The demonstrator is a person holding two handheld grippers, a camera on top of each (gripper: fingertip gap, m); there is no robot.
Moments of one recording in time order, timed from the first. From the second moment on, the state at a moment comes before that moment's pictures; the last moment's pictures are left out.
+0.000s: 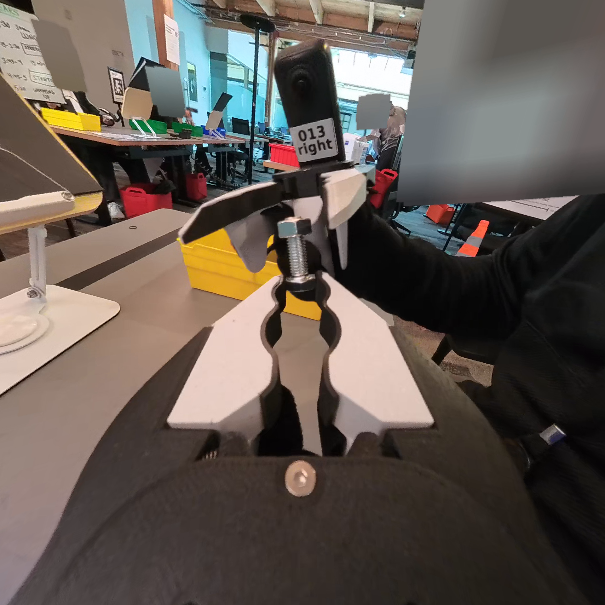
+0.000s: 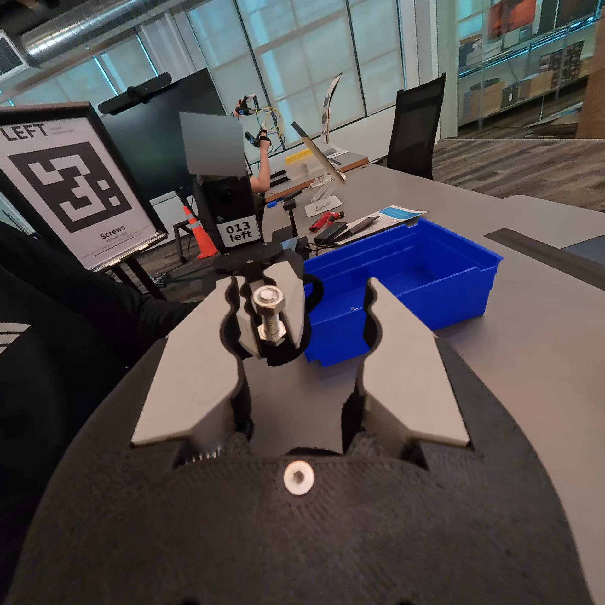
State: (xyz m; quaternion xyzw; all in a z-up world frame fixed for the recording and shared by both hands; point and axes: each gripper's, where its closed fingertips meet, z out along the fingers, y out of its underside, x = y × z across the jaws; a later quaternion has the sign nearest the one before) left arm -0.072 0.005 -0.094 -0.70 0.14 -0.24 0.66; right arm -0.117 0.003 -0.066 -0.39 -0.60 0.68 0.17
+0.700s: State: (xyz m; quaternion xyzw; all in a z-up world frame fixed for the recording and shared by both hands) left arm -0.076 0.005 -0.095 -0.70 0.13 -0.23 0.66; right arm -0.104 -0.011 -0.074 -0.37 -0.62 0.69 0.12
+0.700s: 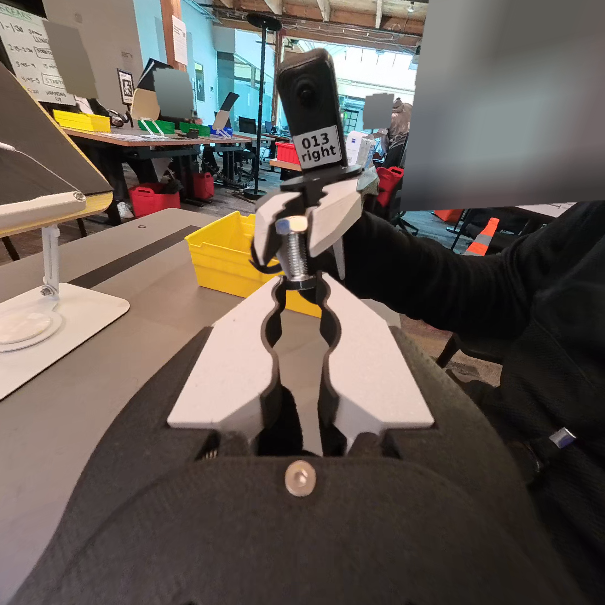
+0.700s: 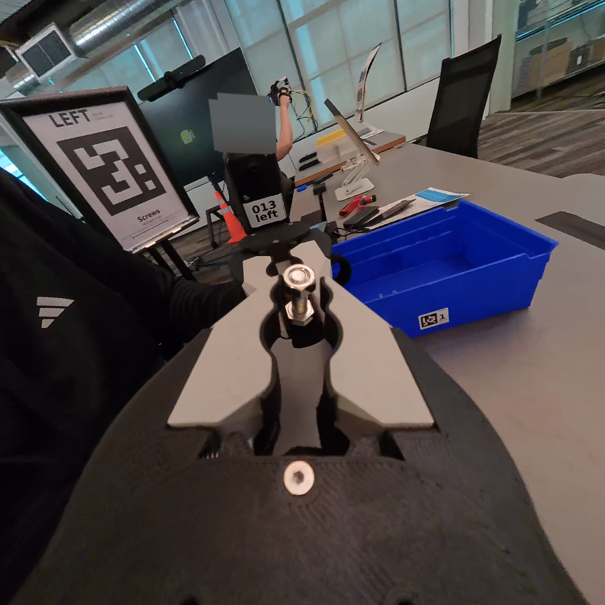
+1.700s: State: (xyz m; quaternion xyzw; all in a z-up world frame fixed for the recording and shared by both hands) left arm -0.074 0.007 -0.100 -0.71 0.13 -0.24 0.65; right arm -0.107 0.019 -0.080 -0.41 -0.61 0.66 0.15
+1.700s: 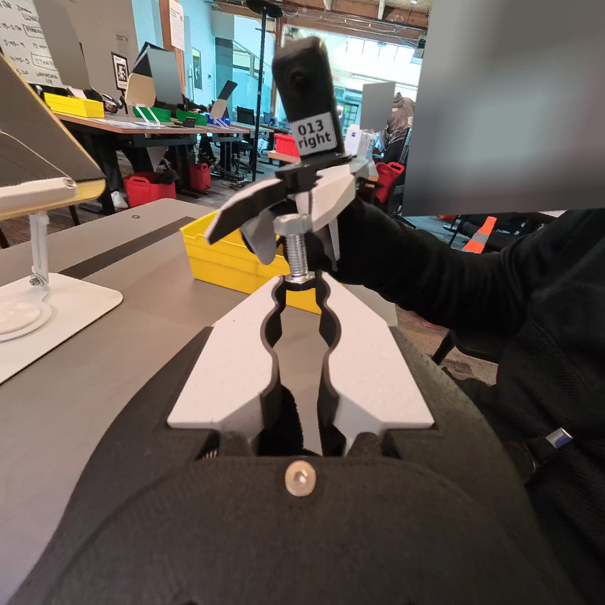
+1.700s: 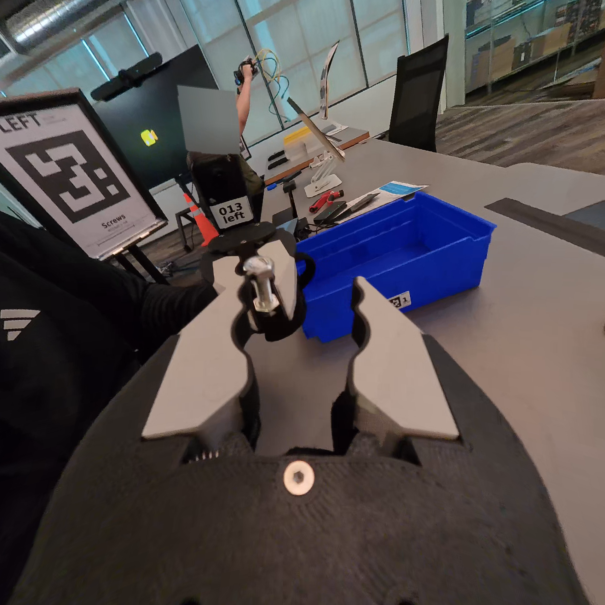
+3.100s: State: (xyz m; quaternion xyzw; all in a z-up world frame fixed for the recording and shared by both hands) left arm -0.074 0.000 -0.085 -0.69 0.14 -0.23 0.67; right arm -0.103 0.046 -0.066 -0.40 -0.55 0.71 0.17
